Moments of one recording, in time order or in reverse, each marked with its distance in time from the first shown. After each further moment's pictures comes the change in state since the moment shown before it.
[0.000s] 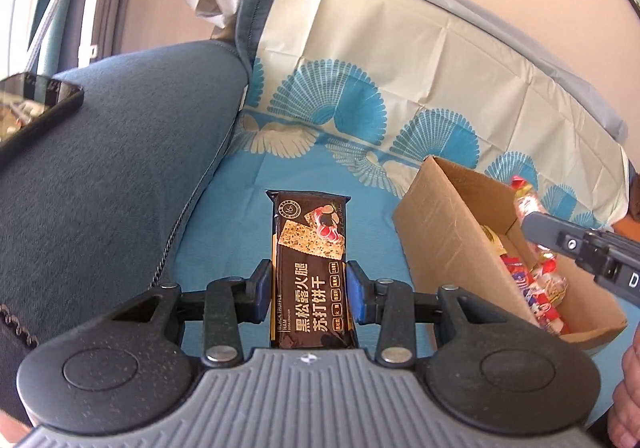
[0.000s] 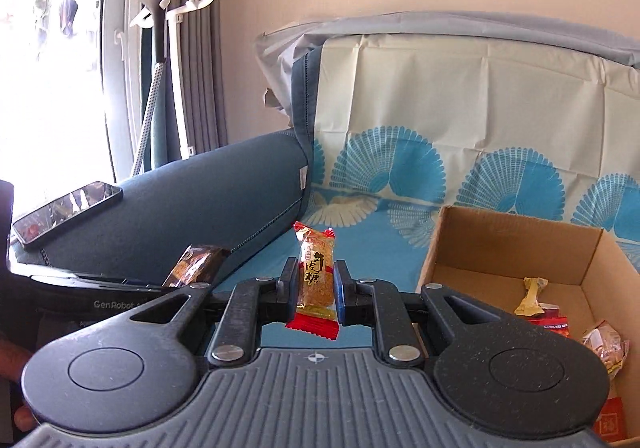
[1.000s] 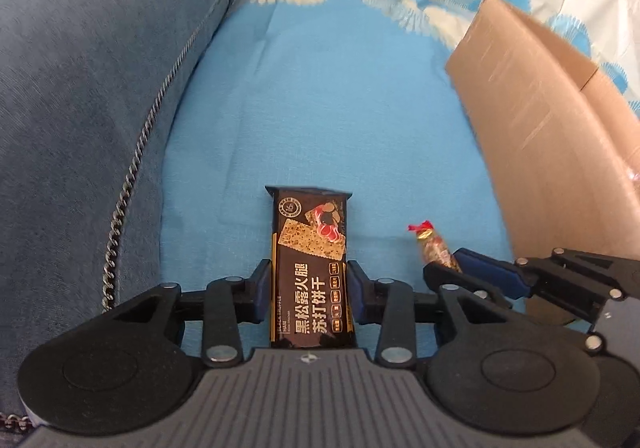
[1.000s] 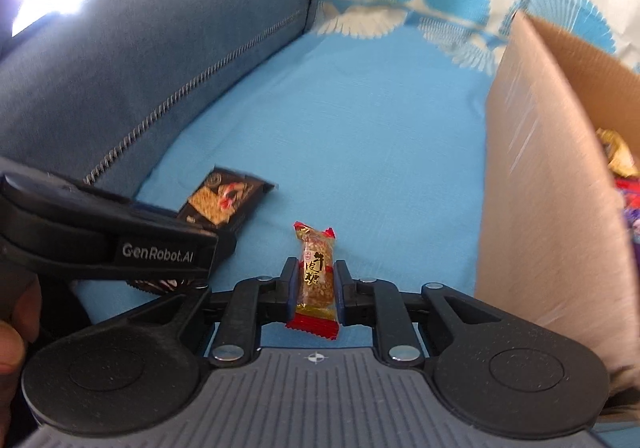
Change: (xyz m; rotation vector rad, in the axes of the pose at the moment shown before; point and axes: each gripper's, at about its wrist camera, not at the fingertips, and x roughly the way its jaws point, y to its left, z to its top) left arm 0.097 0.017 -0.013 0.127 0.417 0.095; right arm 0.133 0.052 -0.069 0.011 0.495 -0.050
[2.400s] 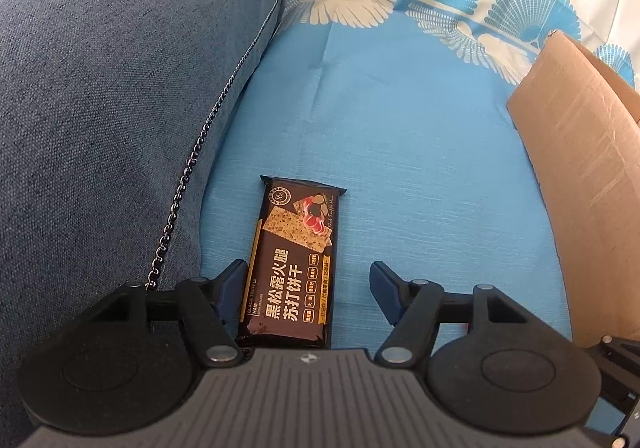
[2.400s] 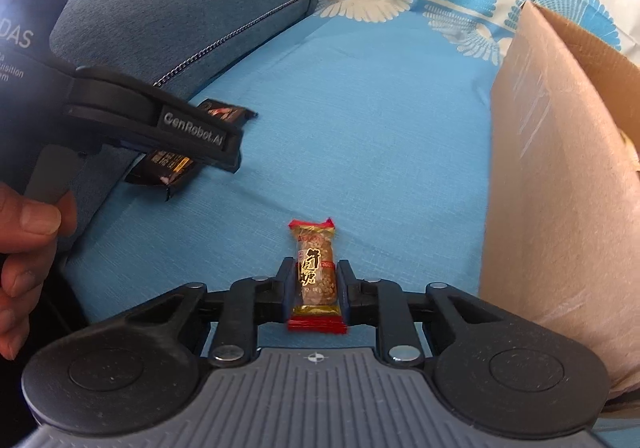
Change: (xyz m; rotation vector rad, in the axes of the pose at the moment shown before) left arm 0.035 0.014 0.031 -0.055 -0.025 0.119; right arm 0.012 0.004 -0.010 -0.032 0.053 -0.016
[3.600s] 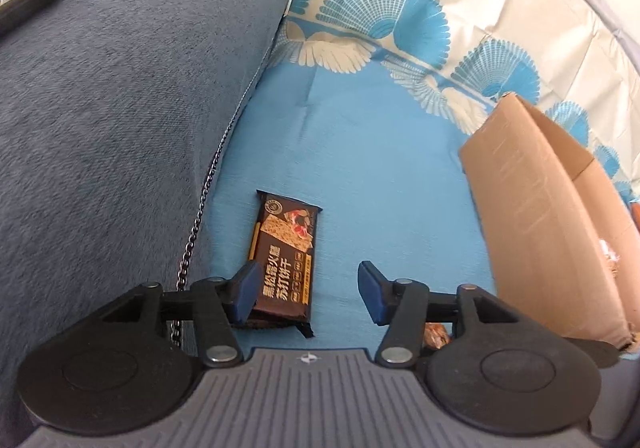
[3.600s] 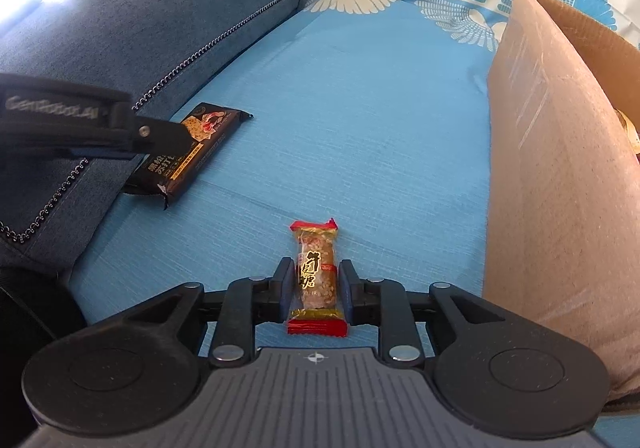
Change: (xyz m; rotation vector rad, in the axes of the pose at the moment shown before) left arm -0.049 0.026 -0.017 -0.098 -0.102 -0.158; right arm 0.005 -0.003 0.004 0.046 0.027 0.021
